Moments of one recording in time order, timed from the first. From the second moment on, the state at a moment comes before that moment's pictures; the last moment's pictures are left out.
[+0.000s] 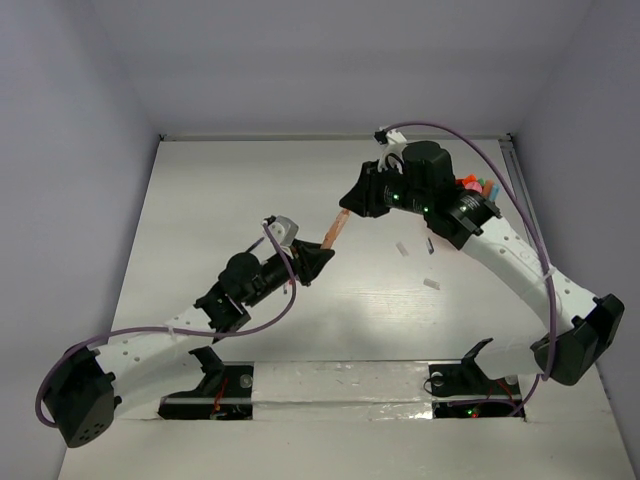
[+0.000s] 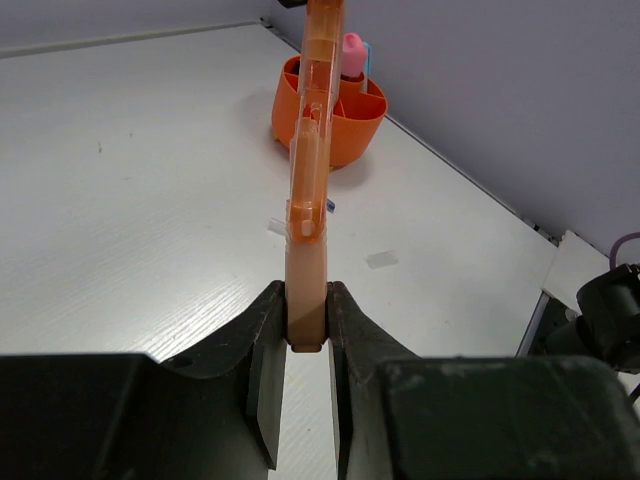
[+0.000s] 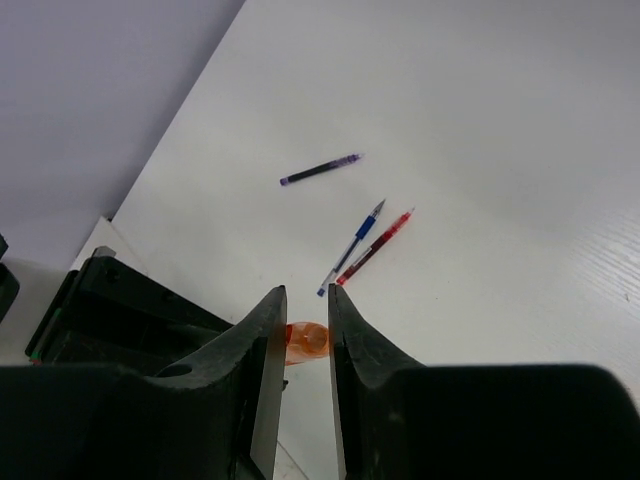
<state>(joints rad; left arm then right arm) -0.84 0.91 0.43 0.53 0.06 -0.34 0.65 1.34 1.41 -0.44 -0.22 0.42</state>
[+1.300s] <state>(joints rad) -0.85 0.99 0.59 0.39 -0.02 -0.43 0.75 1.29 1.20 -0.25 -0.32 0.51</state>
